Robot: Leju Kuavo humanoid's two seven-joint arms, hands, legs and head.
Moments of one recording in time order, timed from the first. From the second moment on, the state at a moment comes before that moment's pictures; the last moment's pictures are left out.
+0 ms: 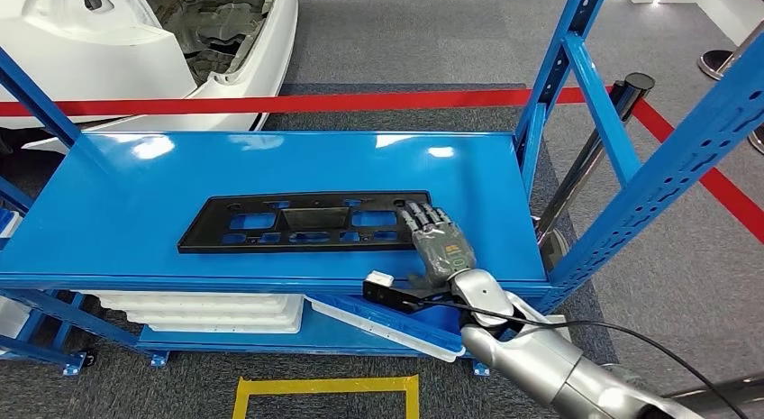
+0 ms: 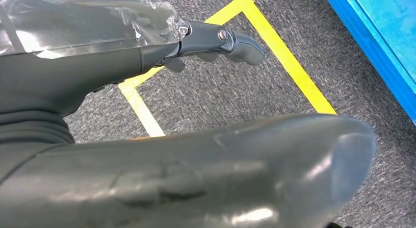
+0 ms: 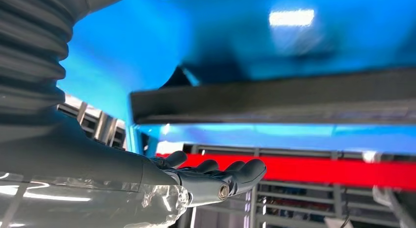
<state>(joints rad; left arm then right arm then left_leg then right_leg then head) -0.16 -0.03 -1.17 -0.28 0.96 0.42 -0.46 -0.45 -0.26 0.80 -1.37 0.87 -0.20 0.17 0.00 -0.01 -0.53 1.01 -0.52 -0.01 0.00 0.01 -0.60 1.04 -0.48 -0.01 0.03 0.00</state>
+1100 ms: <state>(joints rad) -0.16 -0.04 -1.16 -0.28 0.95 0.42 -0.45 -0.59 -0.14 0.90 -1.11 0.90 -0.27 0.15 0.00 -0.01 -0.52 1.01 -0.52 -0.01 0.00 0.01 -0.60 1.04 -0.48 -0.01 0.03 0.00</state>
